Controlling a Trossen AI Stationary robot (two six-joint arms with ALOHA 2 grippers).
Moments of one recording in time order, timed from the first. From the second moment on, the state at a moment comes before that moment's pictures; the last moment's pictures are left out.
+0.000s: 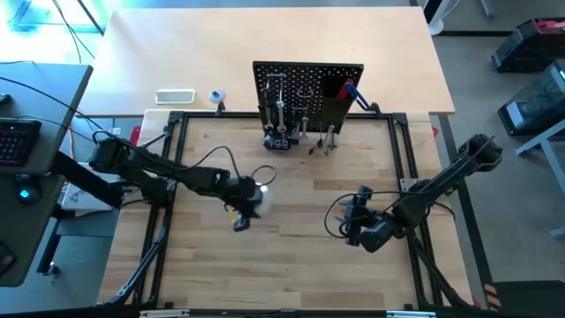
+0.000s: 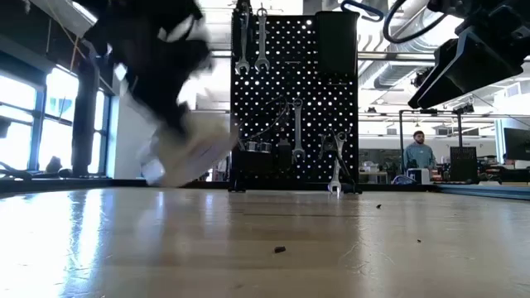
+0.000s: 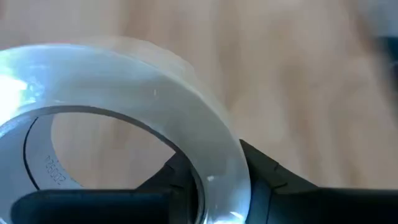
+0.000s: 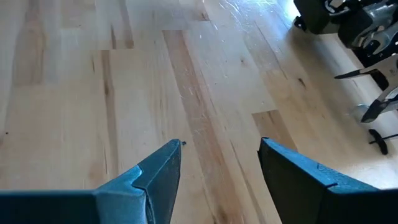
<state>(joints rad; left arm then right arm) -0.10 1.48 0.77 -0.18 0.15 -0.18 0.64 1.31 0.74 -0.51 0.75 0.63</state>
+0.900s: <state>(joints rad) 0.07 1.83 0.92 0.52 1.01 0.24 0.56 1.31 0.74 -0.24 0.81 0.39</state>
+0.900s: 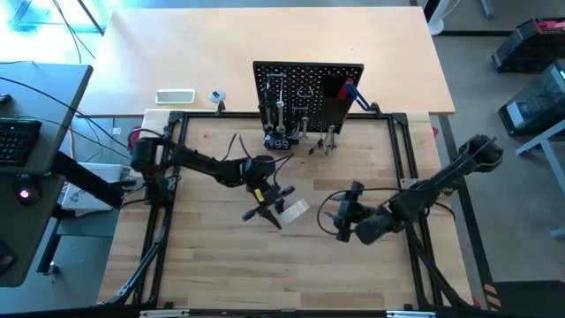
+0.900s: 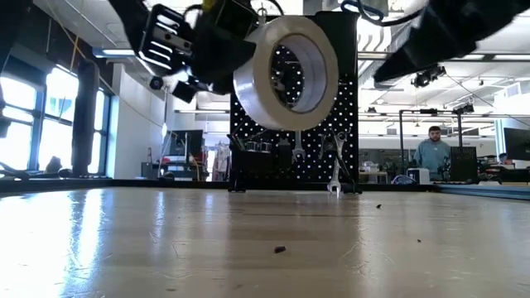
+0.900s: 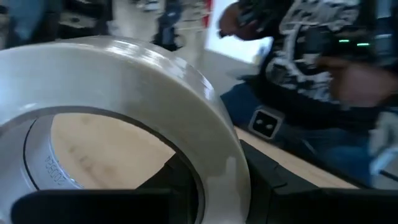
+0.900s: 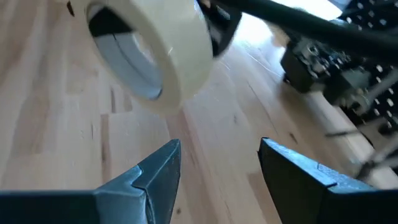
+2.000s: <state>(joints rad) 0.16 1.89 1.05 0.52 1.50 0.26 0.17 1.30 0.74 0.26 -0.03 0.04</state>
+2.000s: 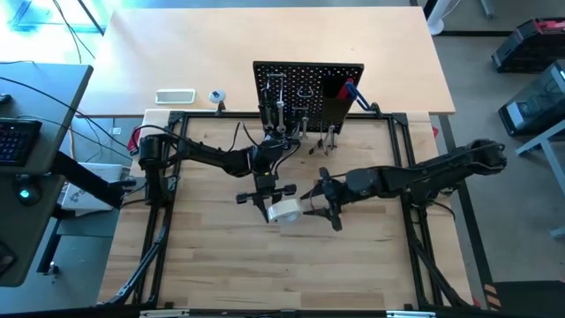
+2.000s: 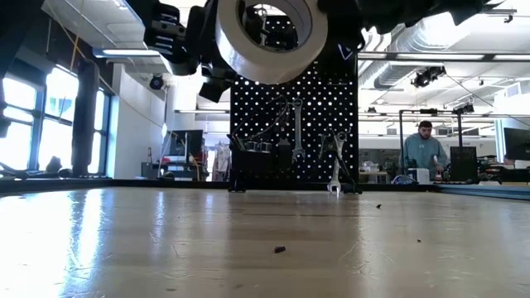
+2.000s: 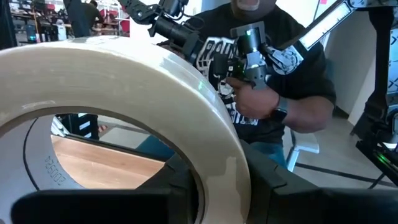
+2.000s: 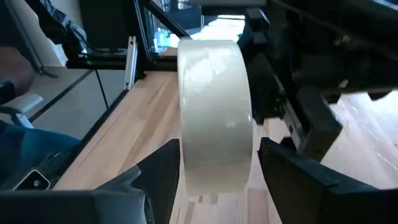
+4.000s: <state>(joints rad) 0.23 1.88 1.00 0.51 1.20 0.09 0.11 0.91 0.74 -0.41 0.23 0.07</state>
